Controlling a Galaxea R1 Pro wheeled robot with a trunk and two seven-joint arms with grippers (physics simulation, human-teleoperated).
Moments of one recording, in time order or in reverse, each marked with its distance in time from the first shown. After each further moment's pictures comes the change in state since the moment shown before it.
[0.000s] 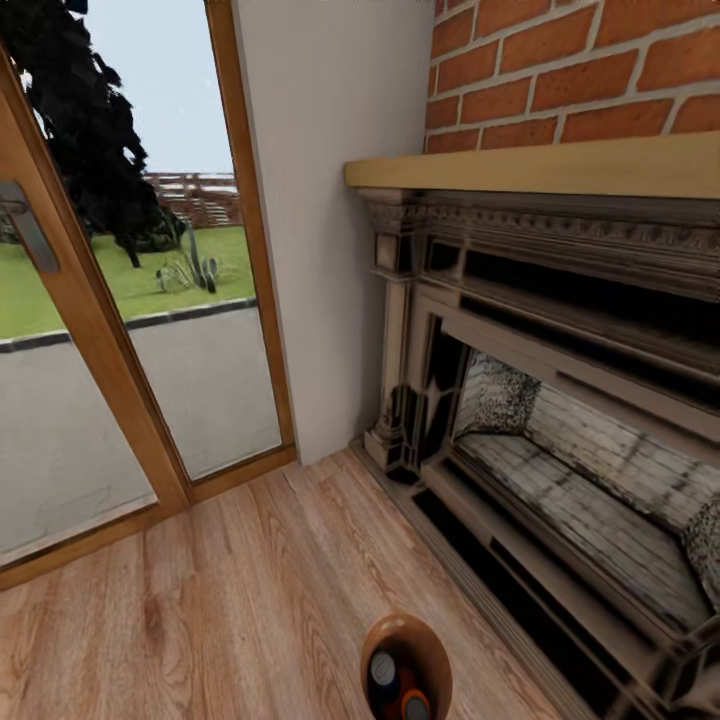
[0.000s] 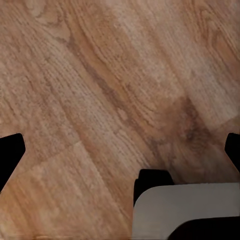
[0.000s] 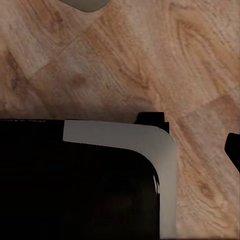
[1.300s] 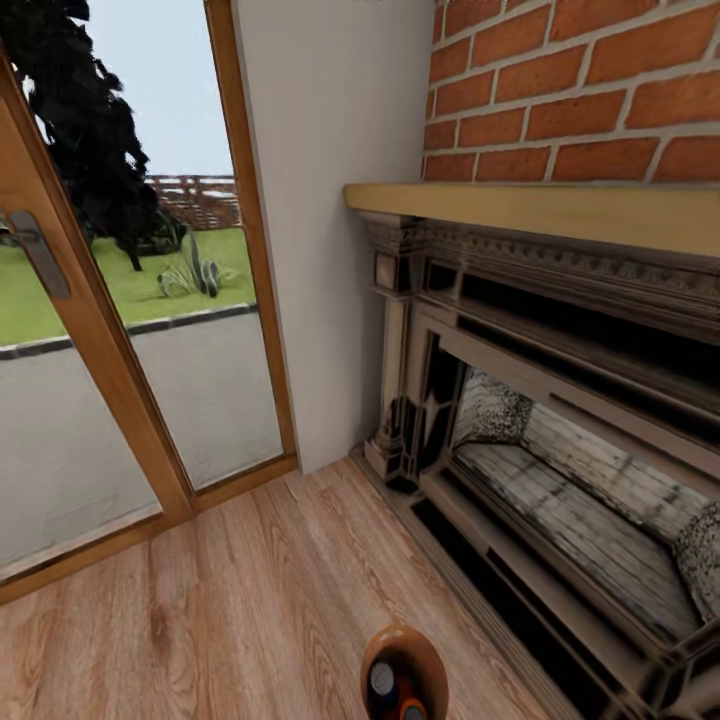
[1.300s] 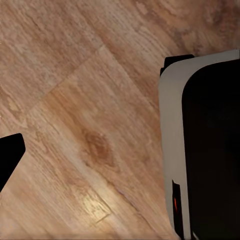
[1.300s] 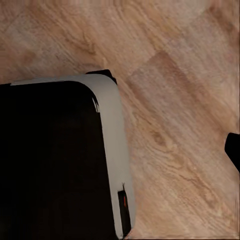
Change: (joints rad) left arm 0.090 -0.030 -0.168 0.041 -0.103 0.151 0.242; right arm 0.000 -0.091 -0.093 0.451 -0.016 -0.399 -0.139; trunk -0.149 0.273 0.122
